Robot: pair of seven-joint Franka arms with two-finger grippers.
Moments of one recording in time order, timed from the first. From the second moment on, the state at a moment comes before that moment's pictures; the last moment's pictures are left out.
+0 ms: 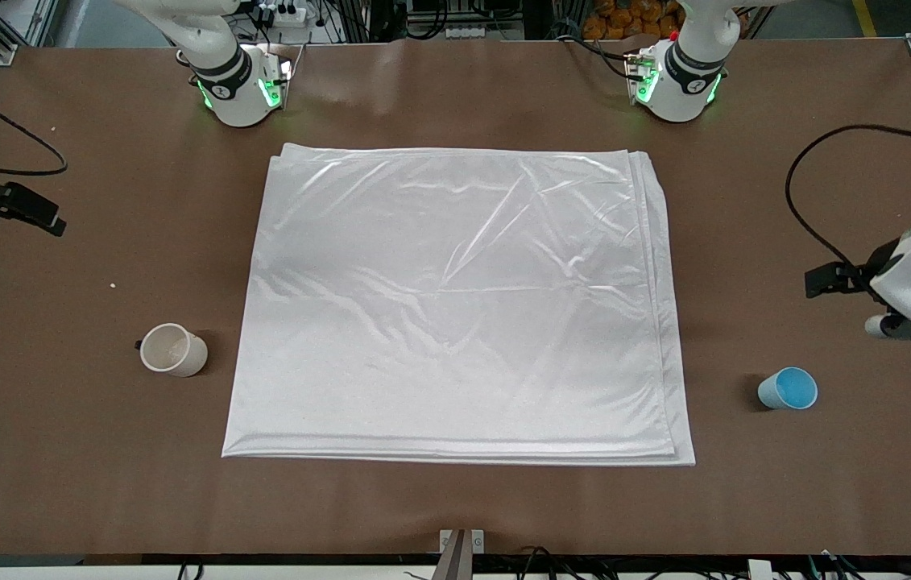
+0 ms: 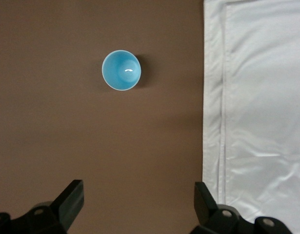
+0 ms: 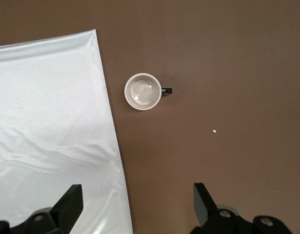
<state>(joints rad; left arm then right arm) 0.03 0.29 0.01 -1.58 0.08 1.79 0.09 -0.10 -0.01 0.05 -1.63 0.00 1.61 0.12</state>
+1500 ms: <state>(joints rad) 0.15 0.69 0.01 -1.48 0.09 2.20 0.19 -0.11 0.01 0.05 -1.97 0.00 2.01 -0.20</state>
